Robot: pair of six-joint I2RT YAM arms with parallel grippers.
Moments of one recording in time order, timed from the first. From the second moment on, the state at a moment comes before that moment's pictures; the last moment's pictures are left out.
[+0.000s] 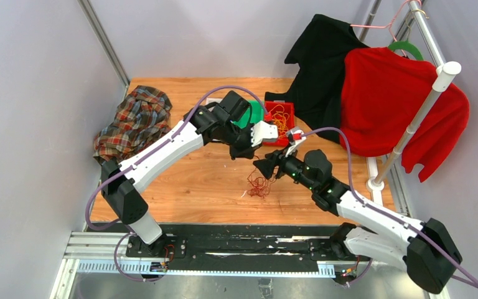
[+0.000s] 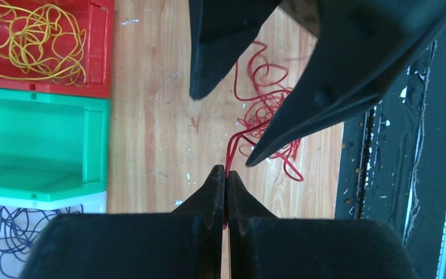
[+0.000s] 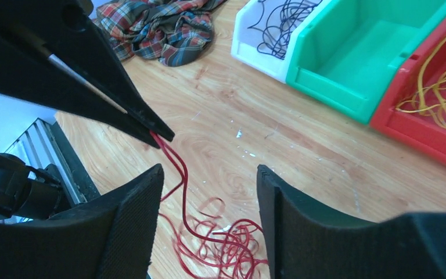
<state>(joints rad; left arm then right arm) -0.78 1.63 1.62 -0.95 0.47 0.62 0.72 0.95 0.46 0.37 -0.13 0.38</state>
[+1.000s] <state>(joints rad) -0.75 1.50 1.99 -1.12 0.41 0.67 0.75 1.04 0.46 0.35 0.04 0.35</state>
